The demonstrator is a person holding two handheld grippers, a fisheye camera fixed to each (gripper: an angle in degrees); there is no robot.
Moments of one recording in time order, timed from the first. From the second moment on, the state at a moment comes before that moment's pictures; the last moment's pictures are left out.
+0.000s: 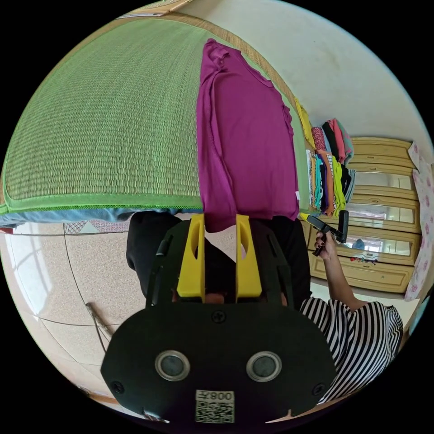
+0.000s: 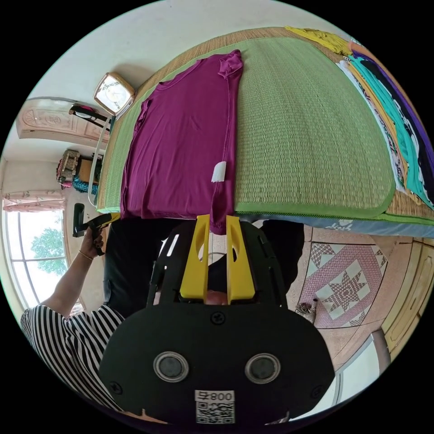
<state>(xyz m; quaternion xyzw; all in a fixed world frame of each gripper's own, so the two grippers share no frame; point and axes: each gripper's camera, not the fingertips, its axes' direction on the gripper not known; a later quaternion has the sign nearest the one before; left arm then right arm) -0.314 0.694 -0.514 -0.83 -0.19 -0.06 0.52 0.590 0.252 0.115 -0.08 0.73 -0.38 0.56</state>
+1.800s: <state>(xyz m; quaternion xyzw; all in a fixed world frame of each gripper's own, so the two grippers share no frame) -0.186 0.563 -0.624 -0.79 -0.19 0.01 0.57 0.595 0.285 0.087 -0.12 0.70 -0.40 0.58</state>
